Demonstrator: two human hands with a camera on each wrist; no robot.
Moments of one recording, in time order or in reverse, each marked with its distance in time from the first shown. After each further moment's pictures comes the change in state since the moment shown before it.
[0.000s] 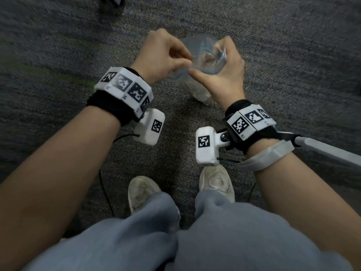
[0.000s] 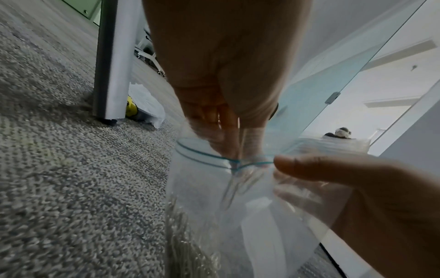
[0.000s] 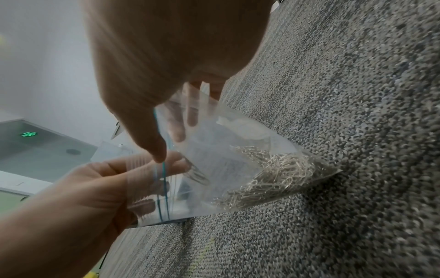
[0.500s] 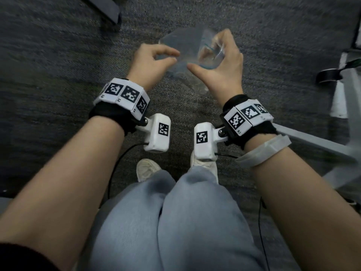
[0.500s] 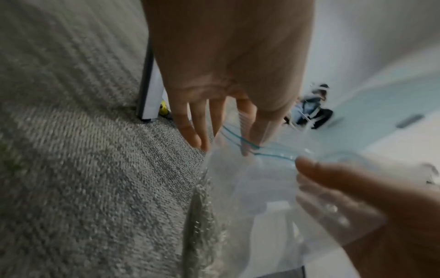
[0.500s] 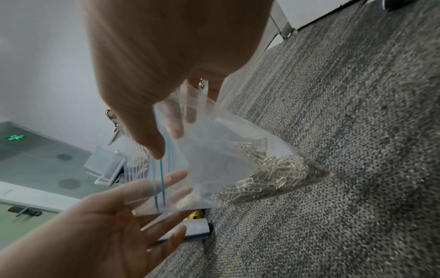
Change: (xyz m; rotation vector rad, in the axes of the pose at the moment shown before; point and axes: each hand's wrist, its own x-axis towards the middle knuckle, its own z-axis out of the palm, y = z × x) left_hand -0.037 0.107 -0.053 -0.255 0.054 -0.342; right_hand -0.012 -0.098 -0.088 0.001 0.025 0.052
